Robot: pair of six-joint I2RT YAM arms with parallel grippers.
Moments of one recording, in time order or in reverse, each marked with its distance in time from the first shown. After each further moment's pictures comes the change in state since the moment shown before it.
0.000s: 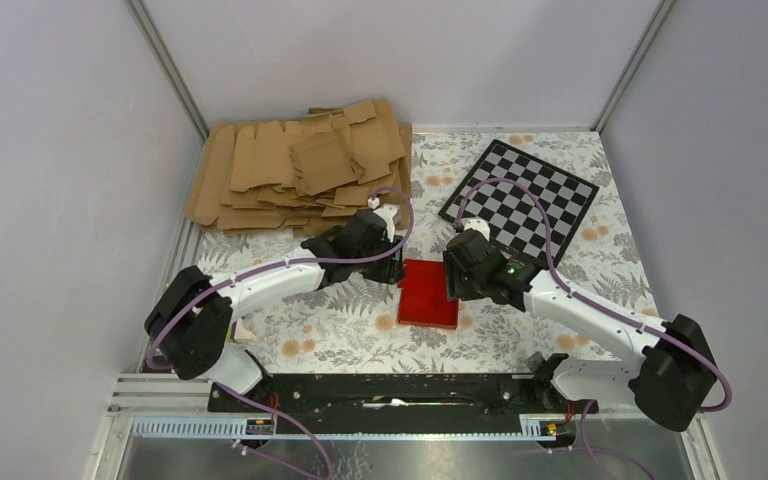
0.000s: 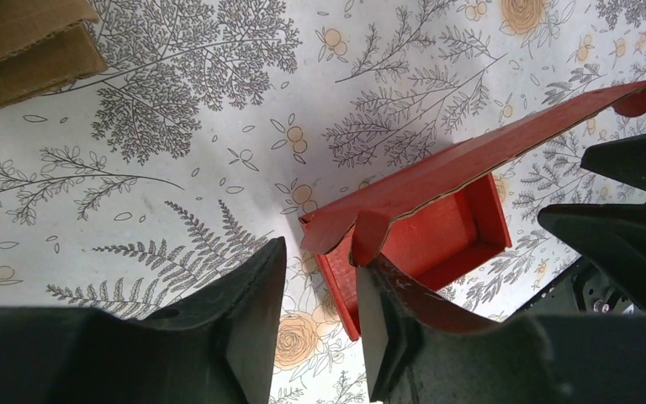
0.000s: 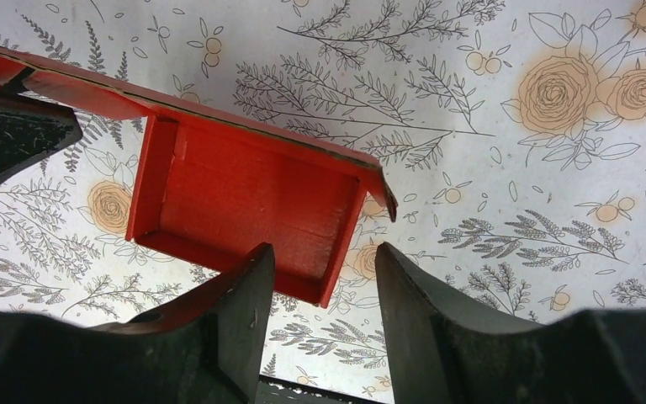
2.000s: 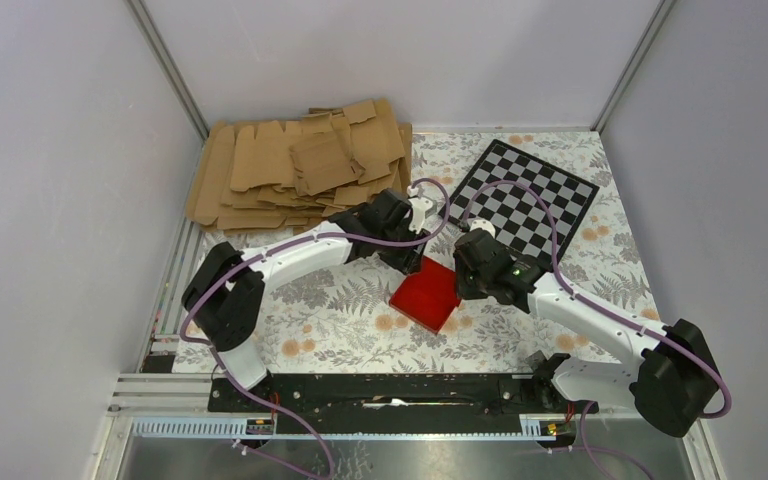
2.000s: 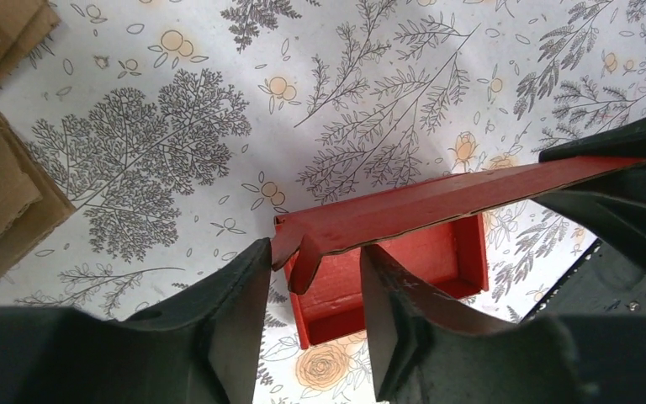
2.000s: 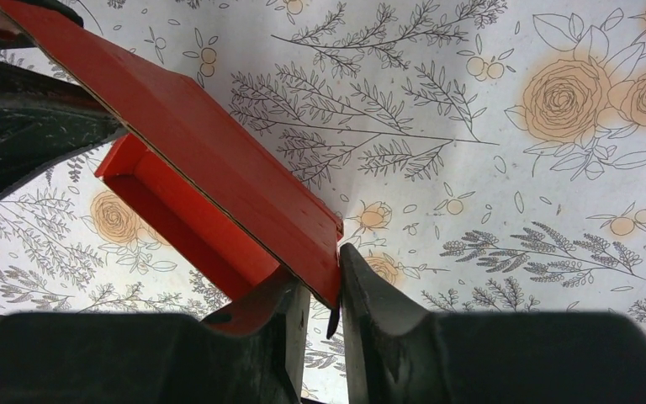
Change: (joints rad) left arm -0.010 0.209 0.292 -0.167 0.116 0.289; right arm -0.058 -0.019 -0.058 0.075 -0.057 -0.010
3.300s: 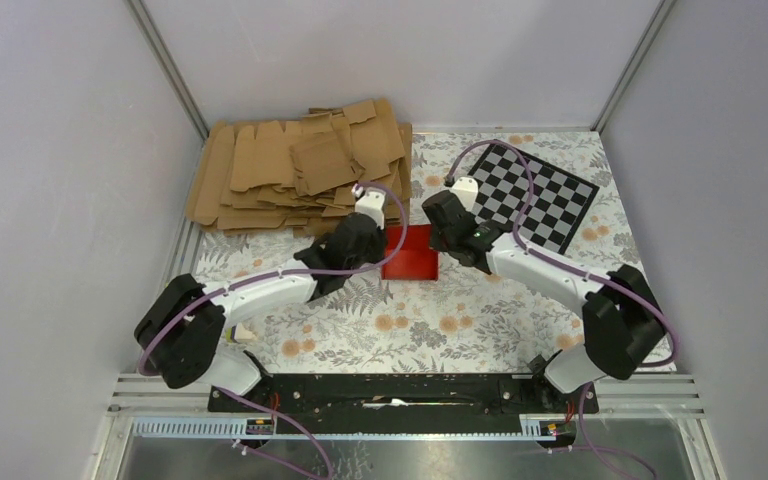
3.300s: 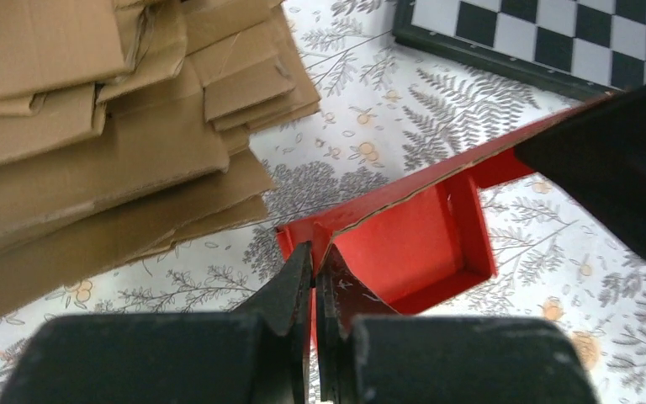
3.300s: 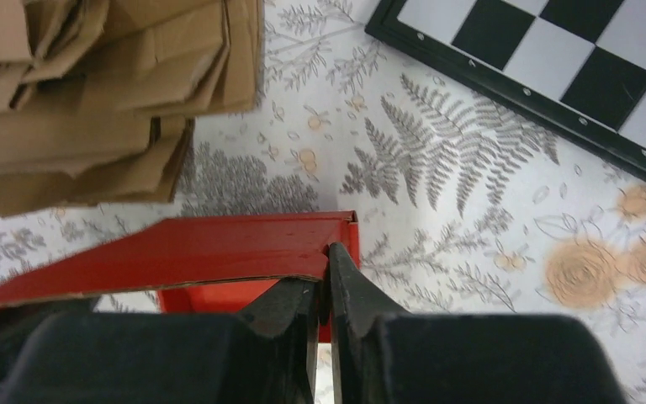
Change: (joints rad) left arm 0.000 -0.267 -0.368 0.460 -0.447 -0.152; right arm -0.003 0.324 0.290 0.168 0.251 0.118
